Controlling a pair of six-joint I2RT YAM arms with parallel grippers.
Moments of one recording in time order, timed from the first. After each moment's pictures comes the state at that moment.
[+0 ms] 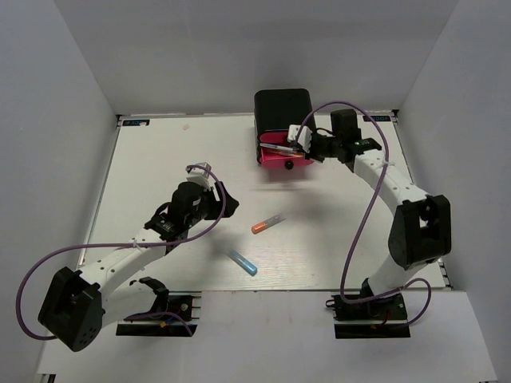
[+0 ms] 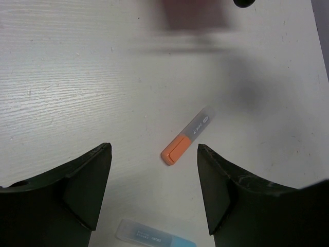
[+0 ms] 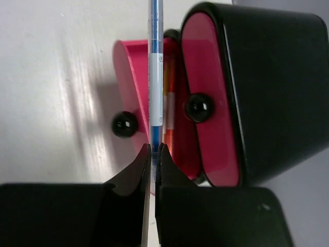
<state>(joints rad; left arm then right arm) -0.57 1.07 0.57 0.03 -0.01 -0.58 0.31 1.63 1.32 -0.37 -0.63 -1.07</state>
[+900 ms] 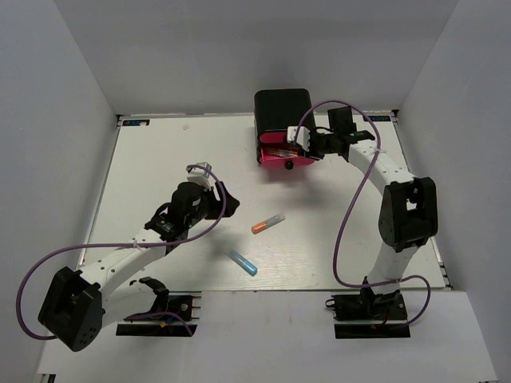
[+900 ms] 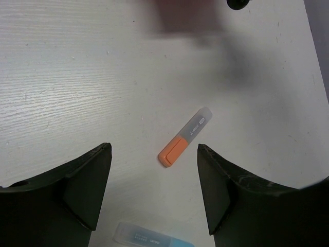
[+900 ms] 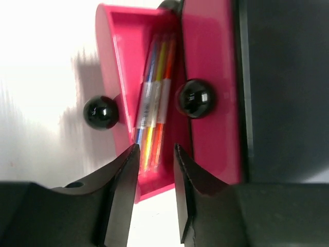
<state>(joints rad) -0.57 1.07 0.56 0.05 0.00 -0.57 0.27 1.82 1.46 -0.45 -0.65 -1.25</state>
